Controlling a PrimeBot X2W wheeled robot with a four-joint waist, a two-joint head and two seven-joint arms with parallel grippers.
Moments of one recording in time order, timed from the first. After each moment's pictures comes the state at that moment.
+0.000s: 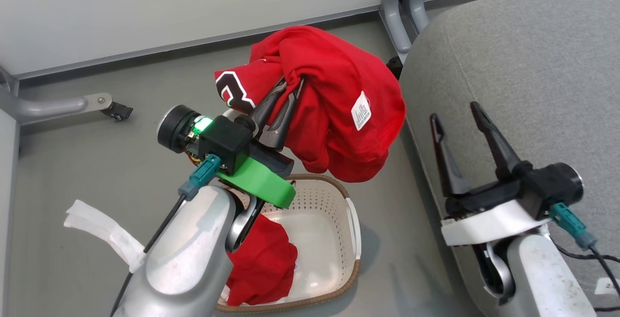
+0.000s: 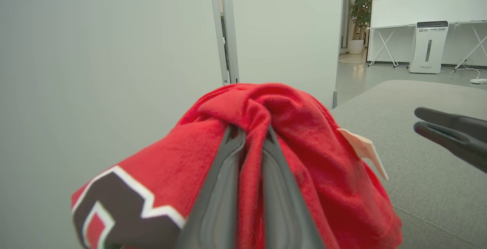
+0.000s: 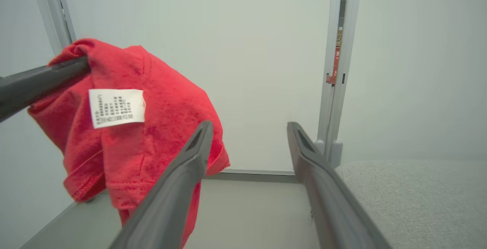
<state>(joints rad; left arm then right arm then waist) -0.55 0.09 -0.51 0.28 -0.25 -0.13 -0.26 -0.21 -0.05 0.12 0.00 0.15 0.13 -0.26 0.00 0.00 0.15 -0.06</state>
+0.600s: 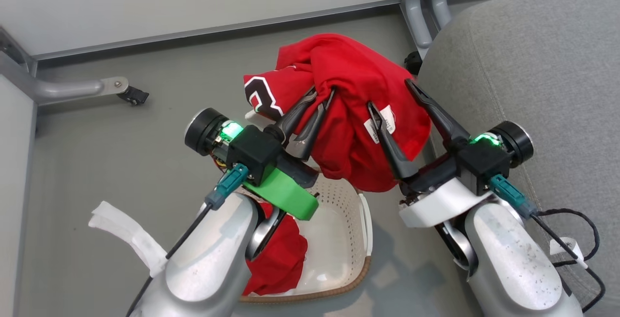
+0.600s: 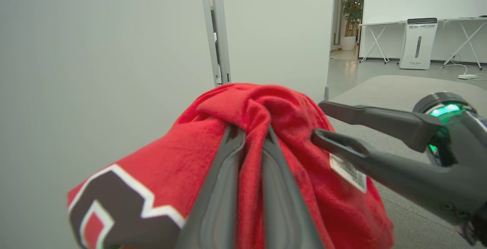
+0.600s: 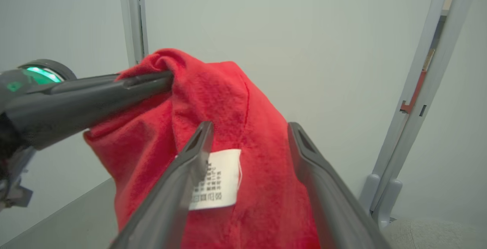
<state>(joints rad) -0.55 0.07 -0.58 0.27 -0.25 -0.13 -0.26 -0.39 -0.07 0.31 0.10 0.09 0.13 -0.26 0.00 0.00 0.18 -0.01</state>
